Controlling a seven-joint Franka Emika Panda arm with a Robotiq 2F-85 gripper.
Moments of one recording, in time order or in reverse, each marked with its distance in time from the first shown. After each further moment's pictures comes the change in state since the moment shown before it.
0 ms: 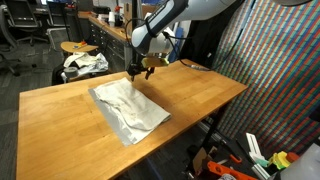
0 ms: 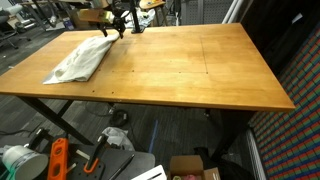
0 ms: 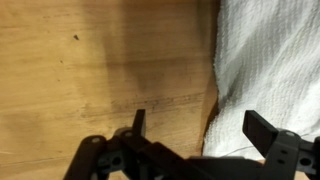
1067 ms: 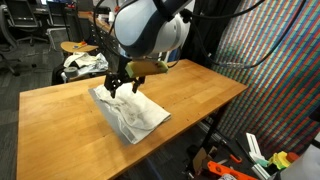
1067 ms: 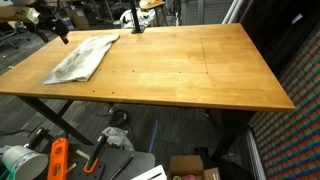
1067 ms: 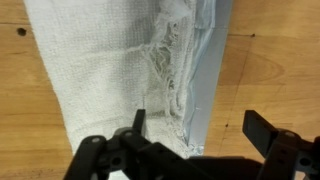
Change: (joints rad) arm 0.205 -0.444 0.110 -0.497 0.018 0.038 0.188
